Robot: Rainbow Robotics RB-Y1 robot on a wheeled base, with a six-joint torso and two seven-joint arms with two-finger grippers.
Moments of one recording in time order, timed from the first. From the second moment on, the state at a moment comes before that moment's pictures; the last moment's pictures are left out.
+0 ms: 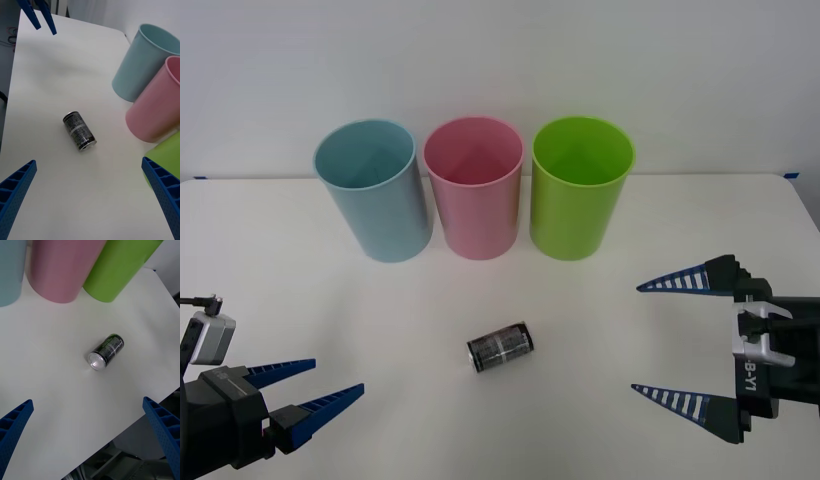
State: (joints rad) right arm 0.20 -0.68 -0.25 -2.34 1.57 -1.31 -0.29; left arm 0.52 0.41 0.40 -2.34 -1.70 -1.26 1.10
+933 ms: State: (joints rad) right arm -0.26 -0.71 0.24 -2.08 1.87 -1.26 -0.32; left arm 0.52 0.41 0.40 -2.34 -1.70 -1.26 1.10
